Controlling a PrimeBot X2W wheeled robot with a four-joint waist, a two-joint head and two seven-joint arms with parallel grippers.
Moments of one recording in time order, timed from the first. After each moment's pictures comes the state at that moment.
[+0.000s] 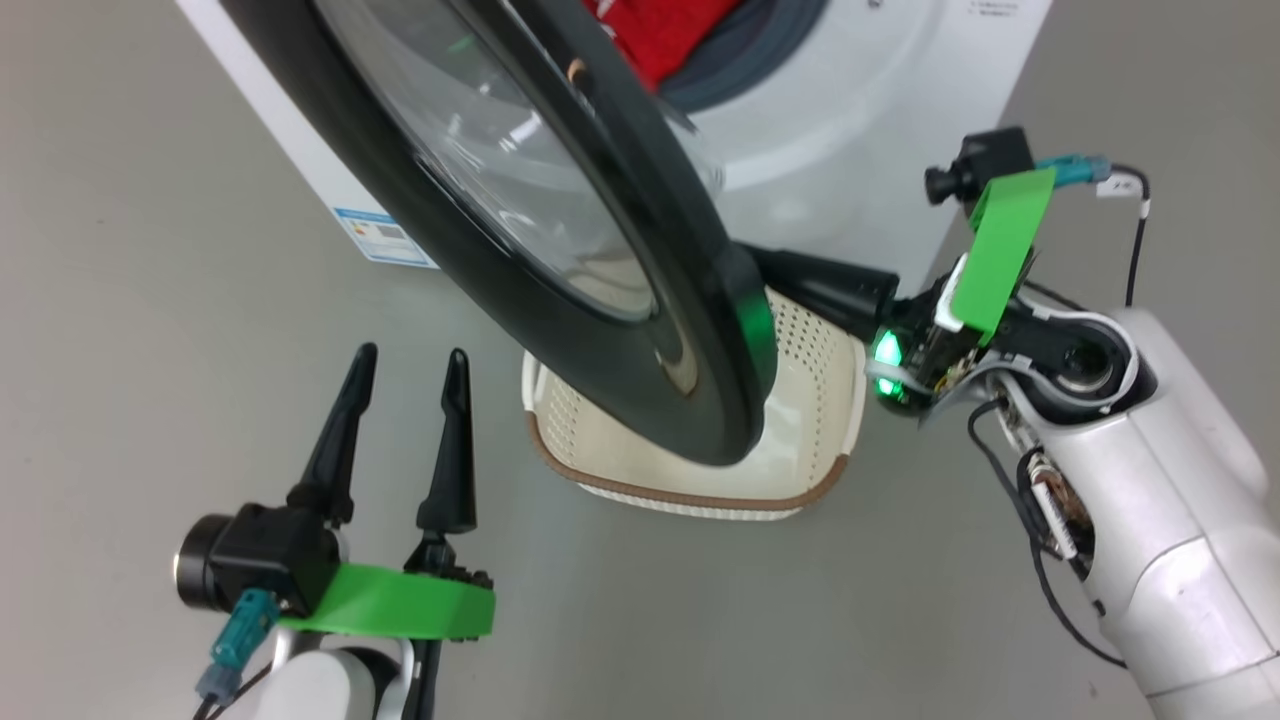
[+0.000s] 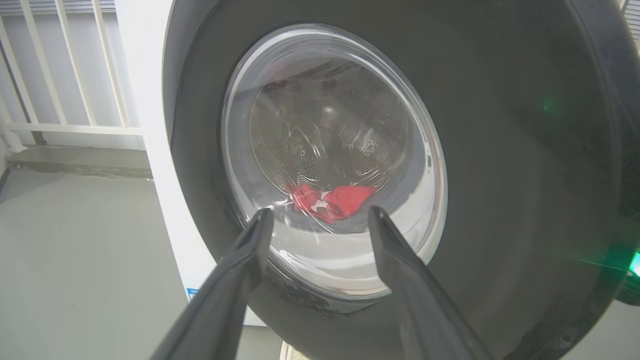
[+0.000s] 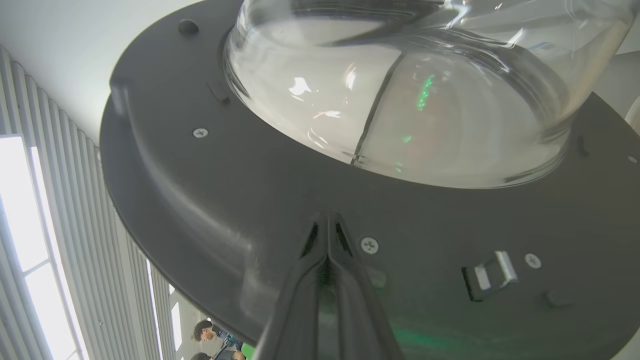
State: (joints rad) left arm -0.28 0.04 -0.19 0.10 -0.25 0.05 -0.26; right arm -0.78 -0.12 0.29 0.52 1.80 0.12 0.80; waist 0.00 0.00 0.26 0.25
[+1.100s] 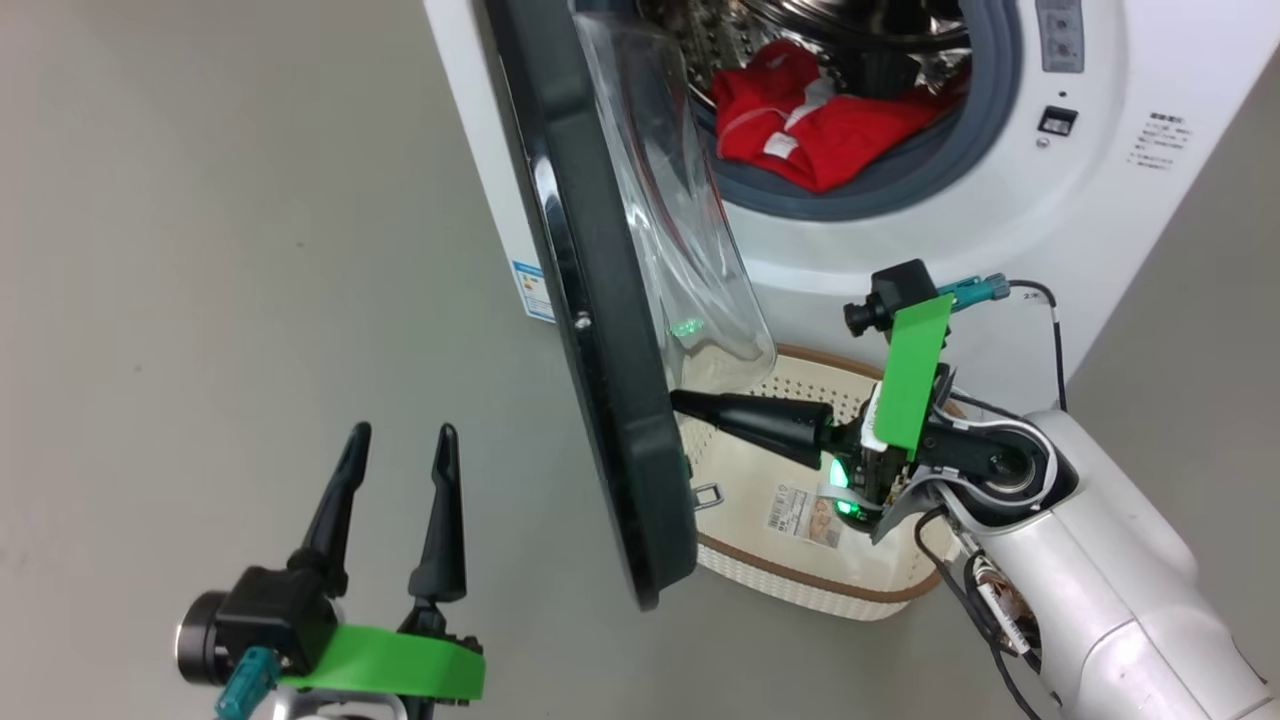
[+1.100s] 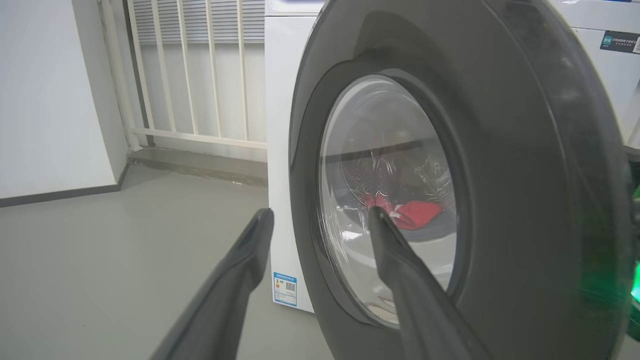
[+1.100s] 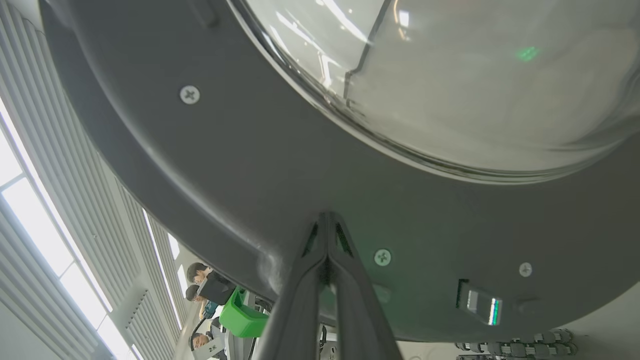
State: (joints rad) left arm -0.18 0.04 -0.16 0.12 -0.25 0.05 -0.26; right arm -0.65 -0.09 0.38 0.54 1.78 0.12 0.83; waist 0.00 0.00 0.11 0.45
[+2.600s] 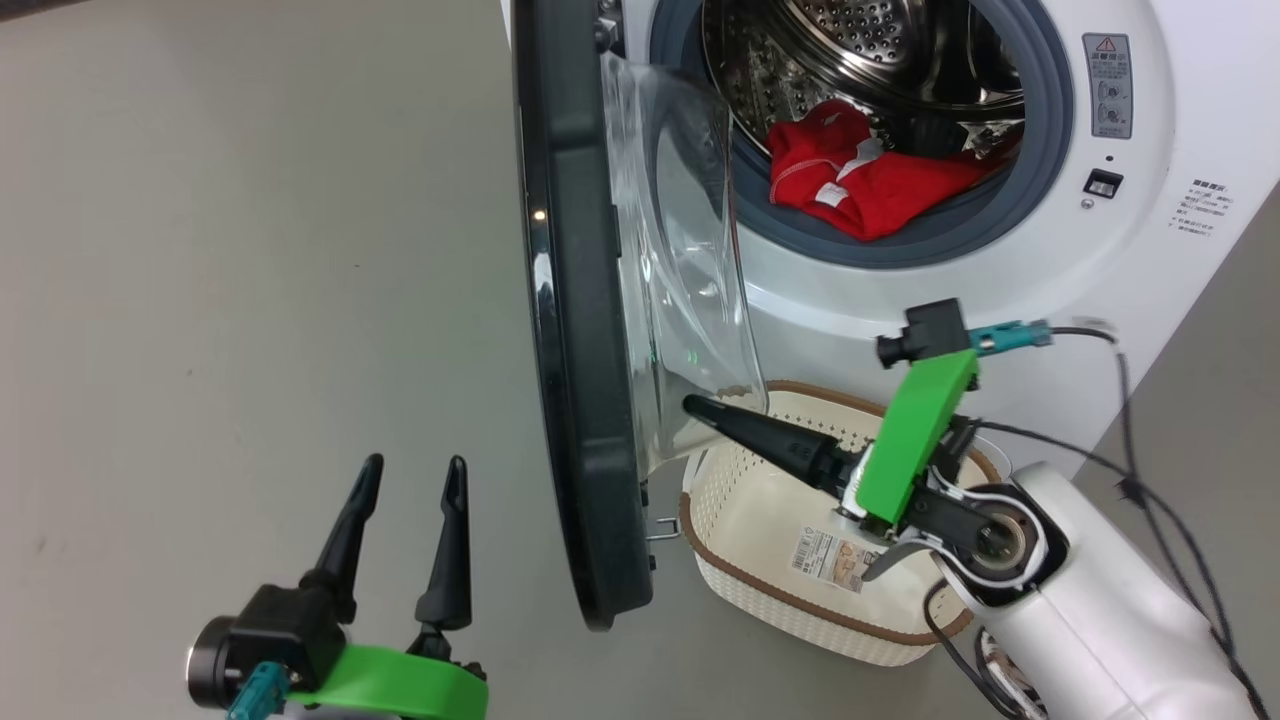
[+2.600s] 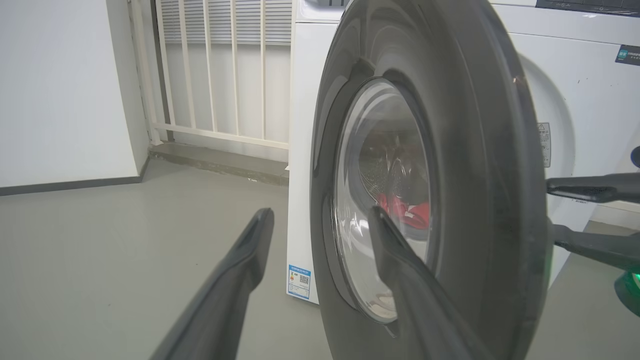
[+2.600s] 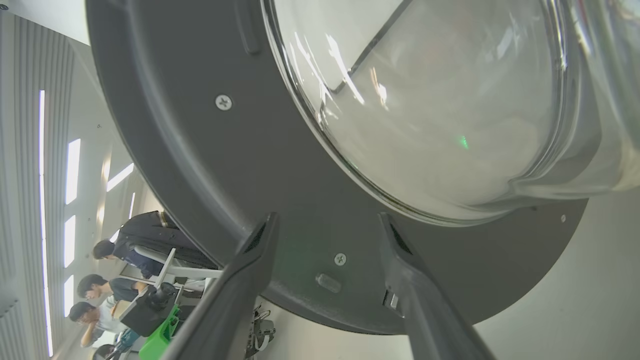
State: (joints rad) left arm -0.14 0.06 -0.18 0.14 -0.27 0.05 -0.25; right arm -0.54 -0.14 0.46 0.40 1.56 0.12 0.52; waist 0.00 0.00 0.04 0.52
